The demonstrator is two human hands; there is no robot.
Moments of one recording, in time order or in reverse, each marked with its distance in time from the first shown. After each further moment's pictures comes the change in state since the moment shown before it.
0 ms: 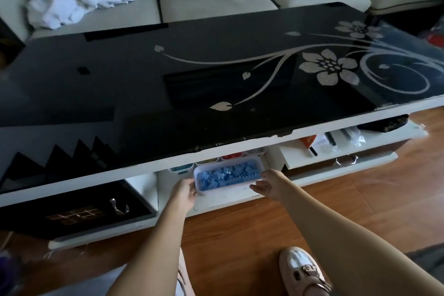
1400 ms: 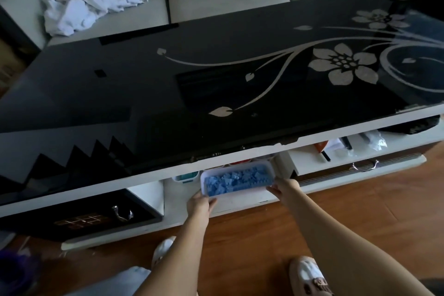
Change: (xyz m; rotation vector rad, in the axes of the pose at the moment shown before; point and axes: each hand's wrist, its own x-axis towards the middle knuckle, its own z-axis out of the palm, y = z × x) left_hand 0.009 -0.037 0.022 -0.058 0.293 -0.074; right_hand 0.053 0.007 -0.020 0.044 0.198 -0.029
